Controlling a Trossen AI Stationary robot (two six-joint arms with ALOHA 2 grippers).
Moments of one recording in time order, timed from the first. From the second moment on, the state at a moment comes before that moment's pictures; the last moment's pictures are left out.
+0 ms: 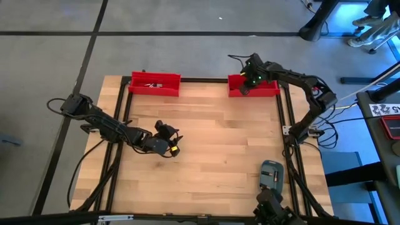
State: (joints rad) left arm -0.34 1.41 0.55 0.10 -0.79 -0.63; right arm -0.94 1.66 1.12 -0.60 -0.07 -0.18
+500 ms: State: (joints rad) left arm -0.34 1.41 0.55 0.09 -0.80 -0.65; right arm -0.93 1.68 1.34 -0.86 -0.06 -0.19
